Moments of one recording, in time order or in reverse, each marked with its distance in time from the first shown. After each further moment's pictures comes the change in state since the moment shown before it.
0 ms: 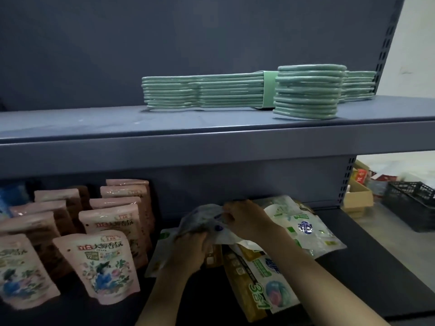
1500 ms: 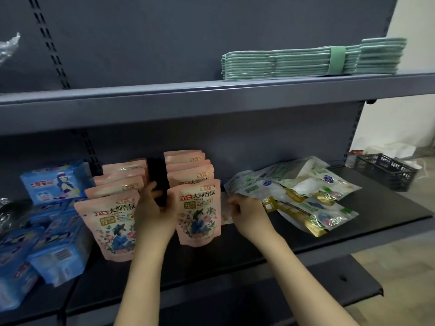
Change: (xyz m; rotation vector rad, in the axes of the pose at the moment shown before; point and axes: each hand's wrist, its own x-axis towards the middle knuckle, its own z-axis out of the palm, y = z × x) left_hand -0.134 -0.162 -0.125 -0.762 0.378 -0.394; right_hand -0.050 -0.197 0.093 0.251 0.246 0.311
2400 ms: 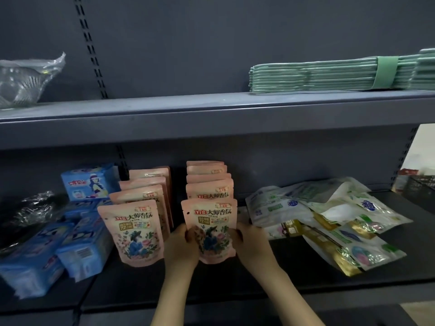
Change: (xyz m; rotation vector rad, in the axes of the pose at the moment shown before) left_hand 0.000 -0.047 0.048 0.127 -0.013 -0.142; right_hand 0.012 0.008 0.038 0.099 -0.006 -0.175
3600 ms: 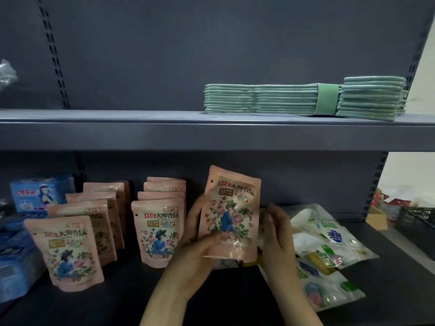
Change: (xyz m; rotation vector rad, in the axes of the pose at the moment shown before) left_hand -0.050 0.119 0.068 -1.286 -0.597 0.028; right_hand 0.009 0.080 -0.112 0.767 0.367 0.102
